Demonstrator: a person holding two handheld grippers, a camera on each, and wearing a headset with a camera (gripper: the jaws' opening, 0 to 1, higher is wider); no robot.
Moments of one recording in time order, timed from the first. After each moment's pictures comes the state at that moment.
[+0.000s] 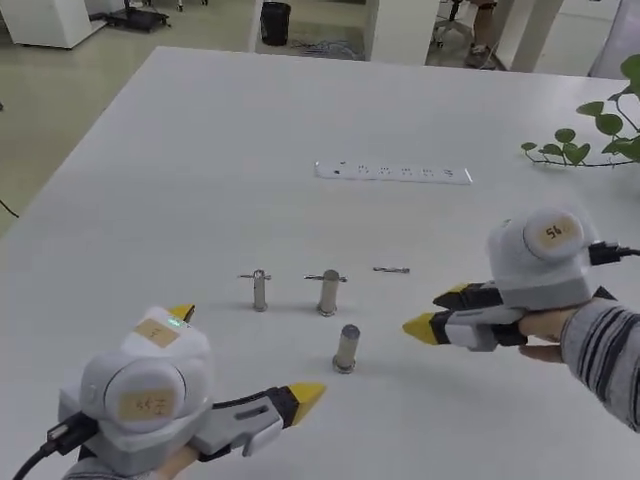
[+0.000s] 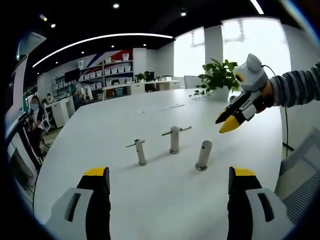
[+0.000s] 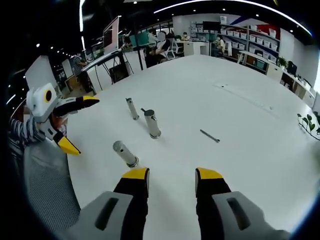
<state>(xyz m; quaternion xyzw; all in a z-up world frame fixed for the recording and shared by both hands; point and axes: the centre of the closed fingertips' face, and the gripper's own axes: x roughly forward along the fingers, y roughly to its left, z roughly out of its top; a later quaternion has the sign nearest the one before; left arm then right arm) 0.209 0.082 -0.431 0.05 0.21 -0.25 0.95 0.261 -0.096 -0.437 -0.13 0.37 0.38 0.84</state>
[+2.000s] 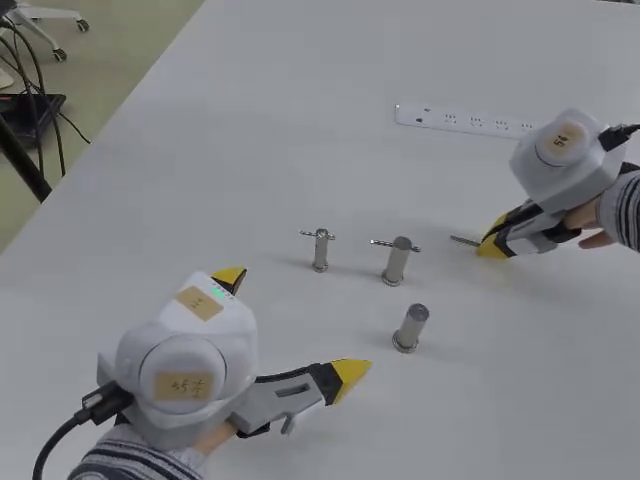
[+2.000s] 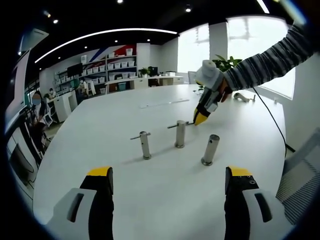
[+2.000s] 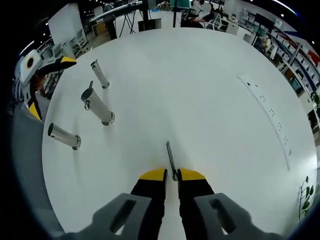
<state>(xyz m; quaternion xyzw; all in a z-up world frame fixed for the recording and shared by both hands) 0.213 0.091 -0.442 0.05 0.23 -0.23 0.94 0.368 -0.096 -0.490 -0.31 0.43 0.47 0.71</state>
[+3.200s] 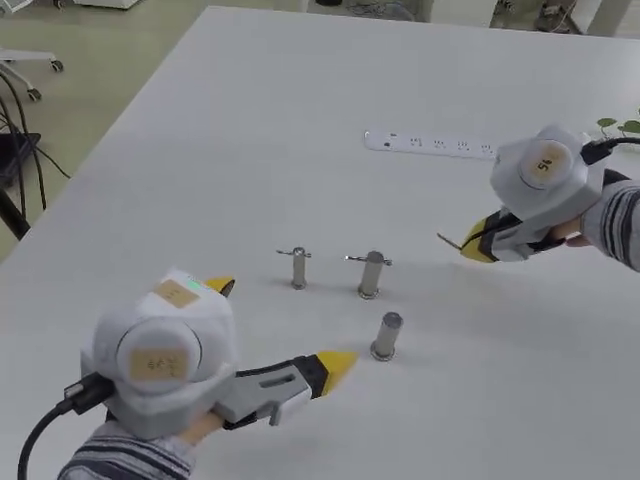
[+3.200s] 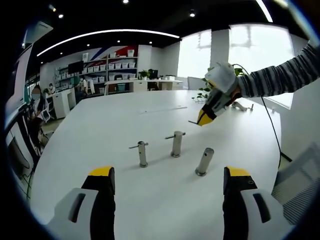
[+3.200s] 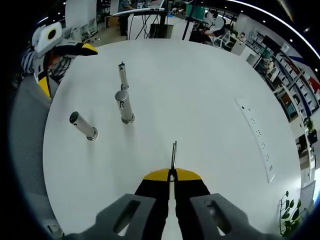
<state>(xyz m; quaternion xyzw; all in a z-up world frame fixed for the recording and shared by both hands) 0.215 0.085 -0.418 0.02 0.22 -0.24 0.95 0.334 -0.094 -0.441 -0.37 0.35 0.48 0.71</state>
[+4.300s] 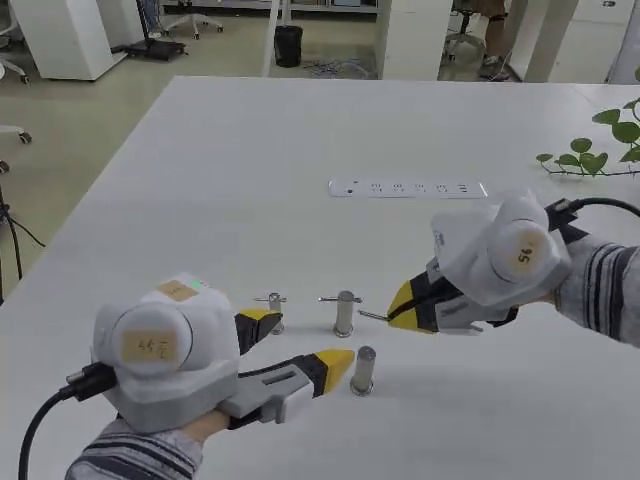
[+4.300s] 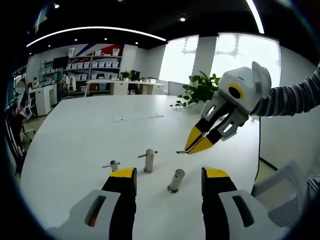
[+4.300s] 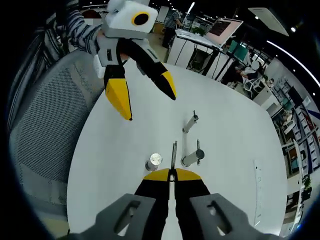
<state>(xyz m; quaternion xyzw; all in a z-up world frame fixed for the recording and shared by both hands) 0.214 0.043 -0.384 -0.03 0.21 -0.33 0.92 0.232 -0.022 -0.402 -0.44 0.20 0.60 0.63</state>
